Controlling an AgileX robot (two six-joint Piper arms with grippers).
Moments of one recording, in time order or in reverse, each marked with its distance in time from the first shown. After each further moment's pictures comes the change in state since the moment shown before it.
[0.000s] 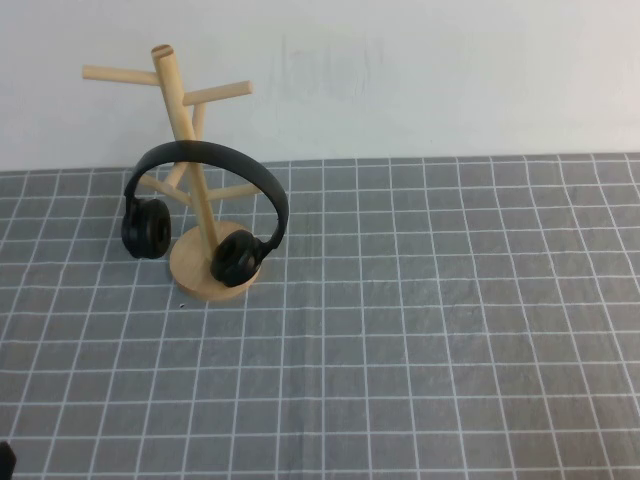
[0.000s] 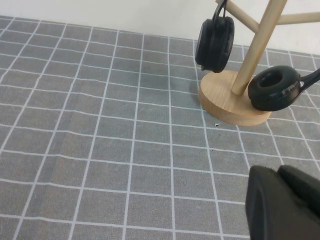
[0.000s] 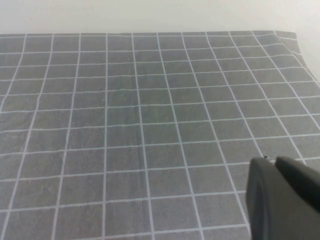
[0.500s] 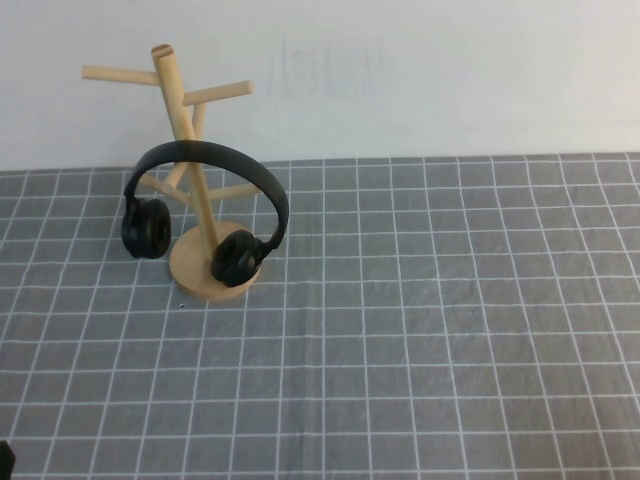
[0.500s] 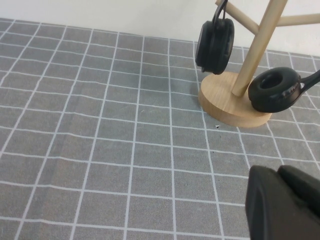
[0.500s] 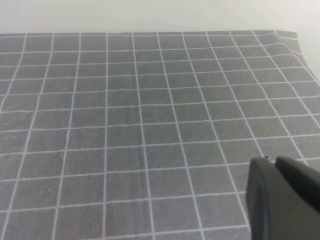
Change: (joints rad) right arm 0.000 0.000 0.000 0.000 0.000 0.000; left arm 0.000 0.000 0.000 0.001 -0.006 0.000
